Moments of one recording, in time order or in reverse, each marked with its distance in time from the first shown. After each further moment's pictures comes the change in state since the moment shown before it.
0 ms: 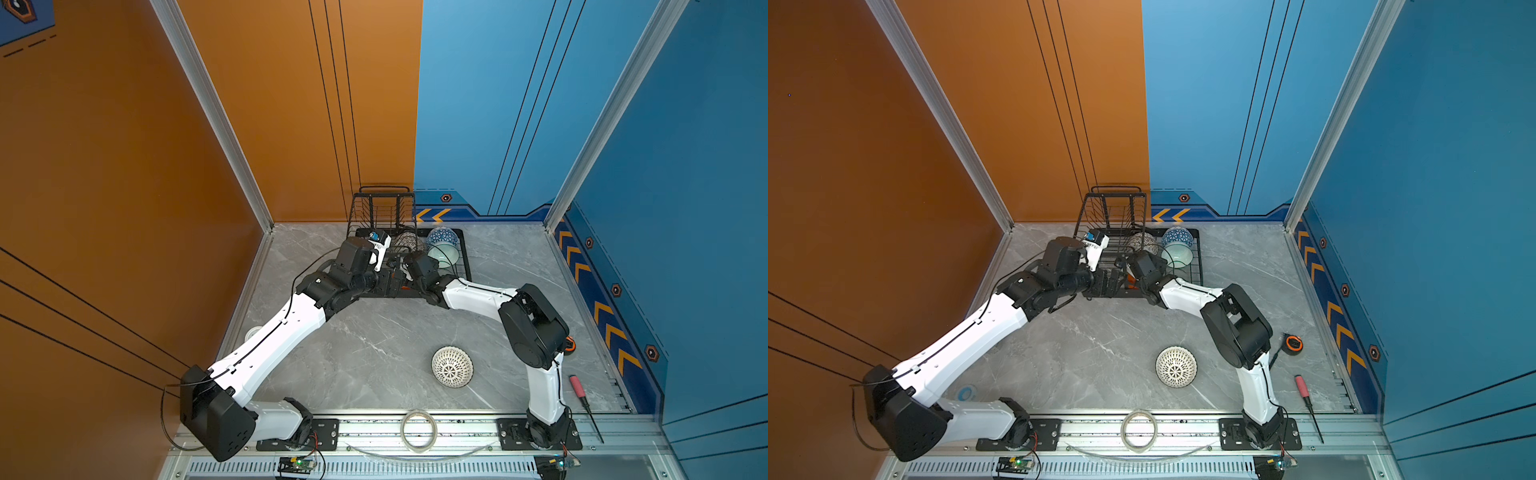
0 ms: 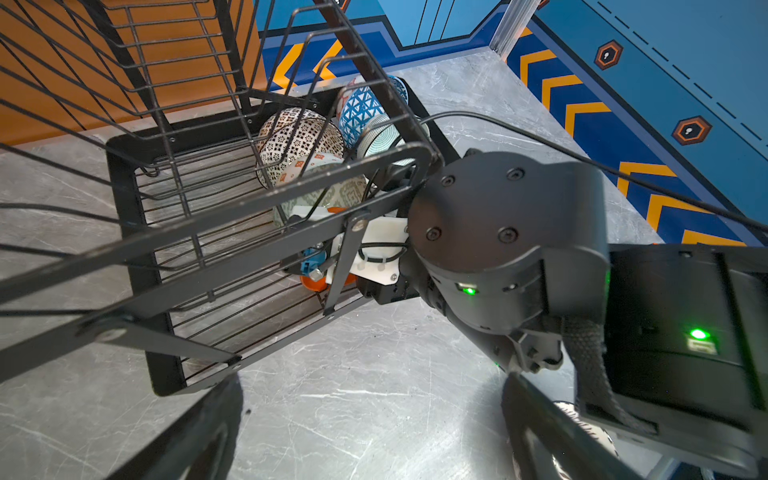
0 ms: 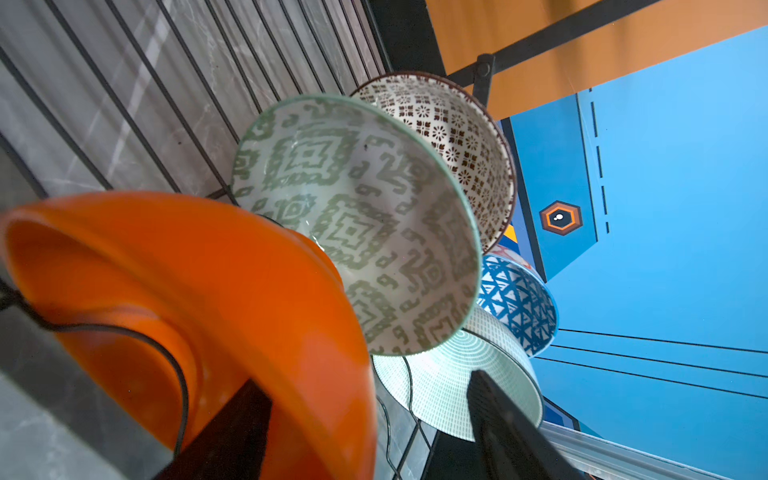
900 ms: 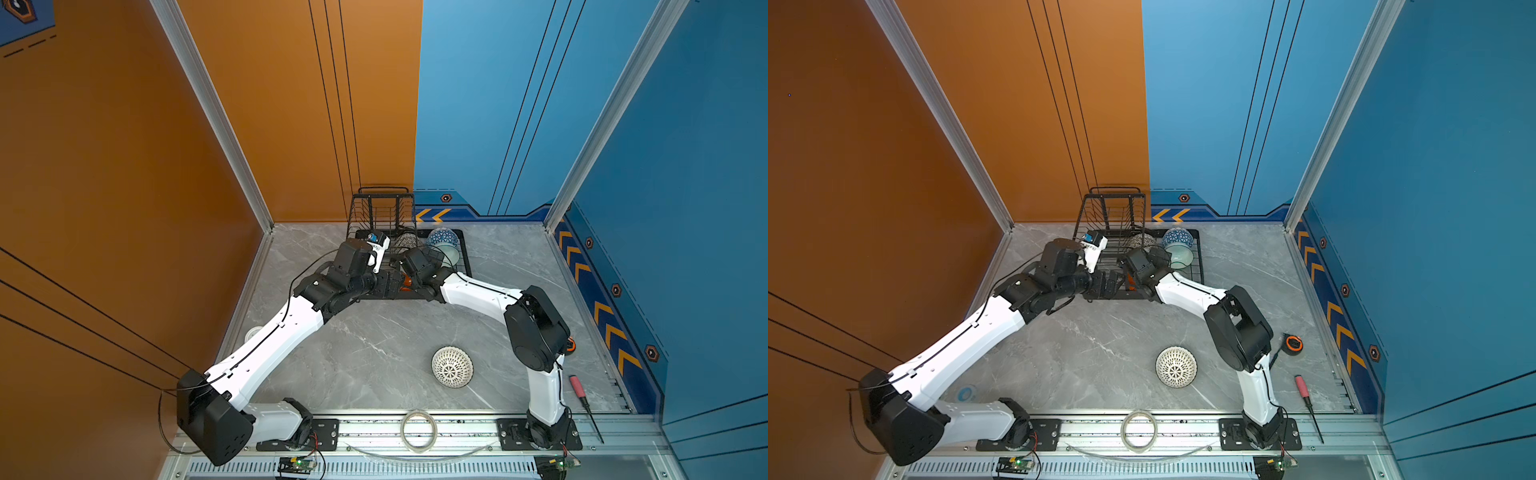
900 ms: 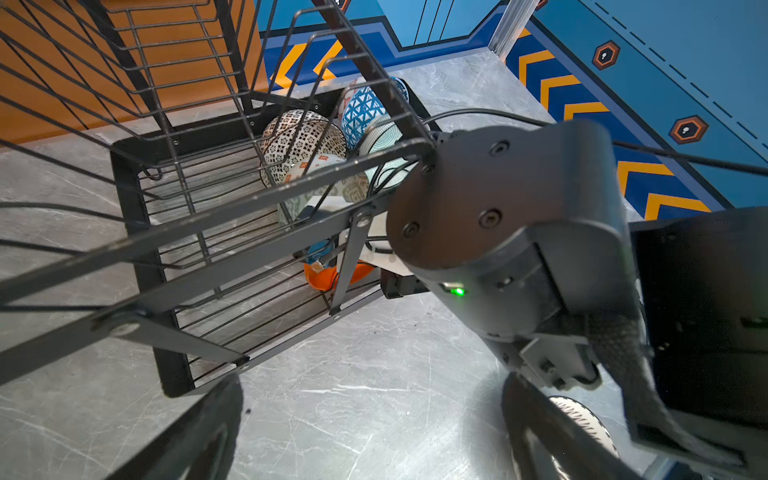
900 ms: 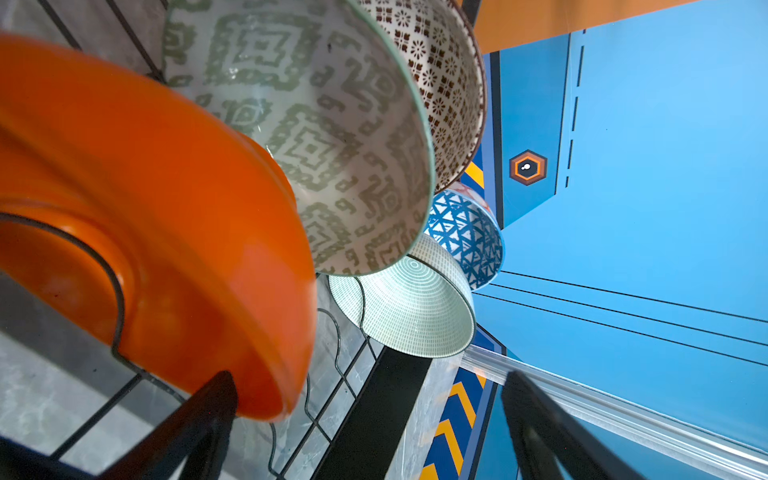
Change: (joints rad) left arm -0.002 -0.024 -0.015 -0.002 0.000 0.000; right arm 0.027 -0.004 0.122 -0.292 0.190 -0.020
